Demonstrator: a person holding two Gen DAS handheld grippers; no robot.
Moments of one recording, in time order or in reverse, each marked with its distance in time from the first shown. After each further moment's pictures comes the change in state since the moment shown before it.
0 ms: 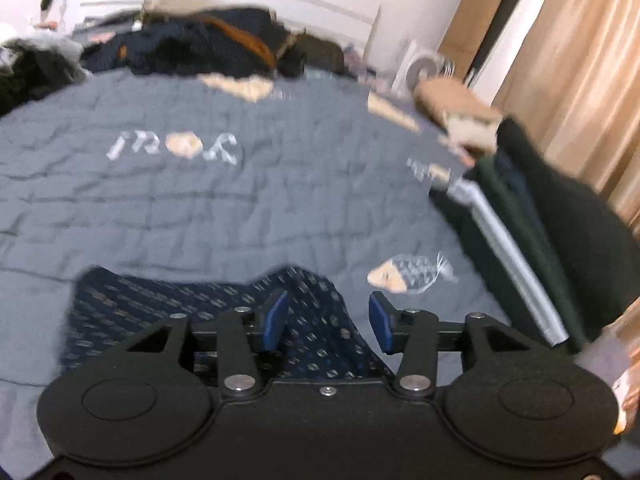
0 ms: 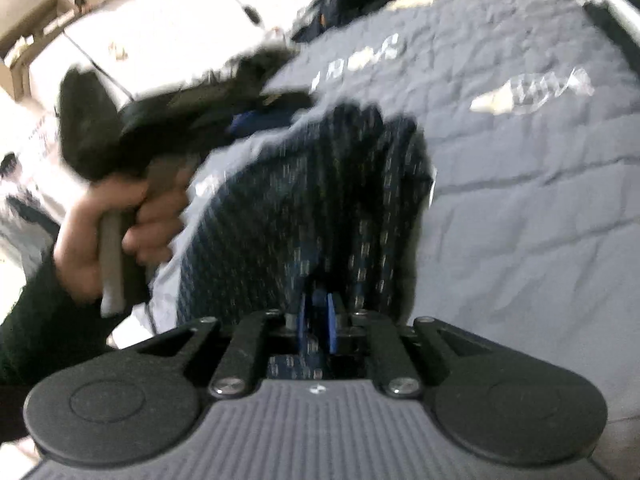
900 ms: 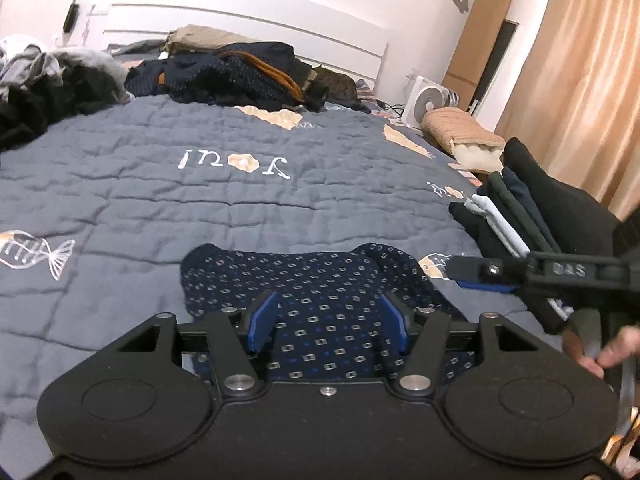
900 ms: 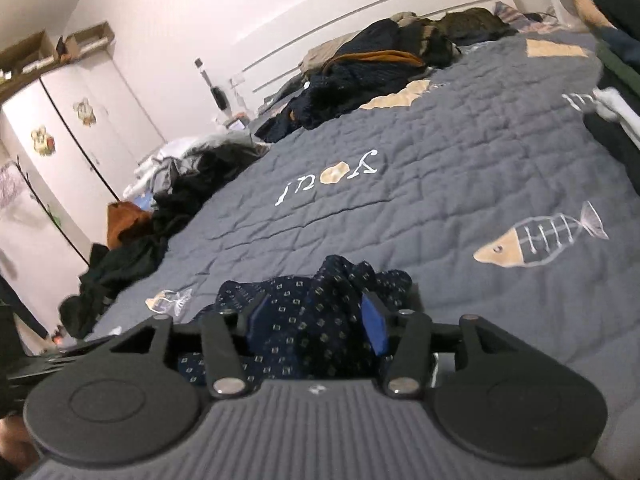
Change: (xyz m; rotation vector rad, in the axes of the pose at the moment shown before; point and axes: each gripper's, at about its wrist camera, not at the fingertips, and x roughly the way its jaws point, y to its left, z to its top) left arm -0.060 0.060 -0.041 0.017 -0.072 0.032; right arm 0.064 0.027 0.077 -0.069 -0.254 -0.174
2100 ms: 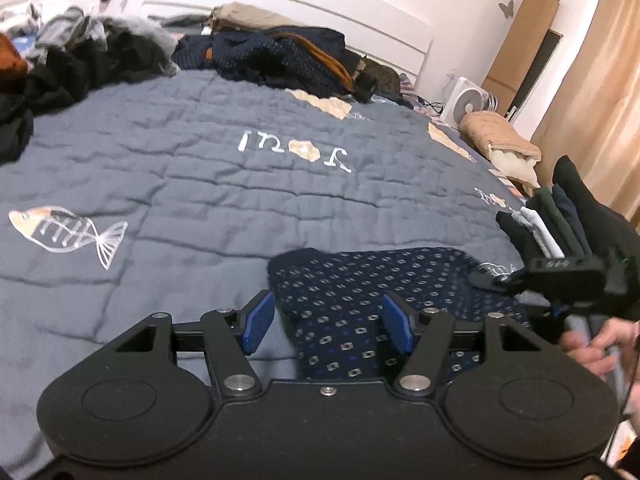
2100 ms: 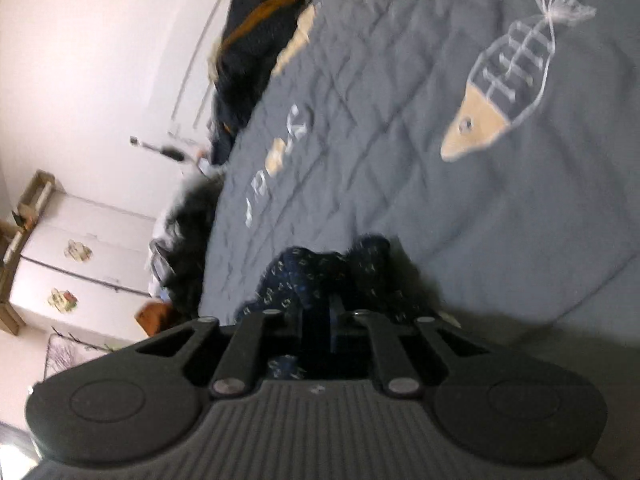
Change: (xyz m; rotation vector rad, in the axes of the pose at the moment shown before) left arm 0.013 0.065 0.010 -0.130 0.061 0.031; right arm 0.059 -0.083 -0.018 0.655 0.083 0.144
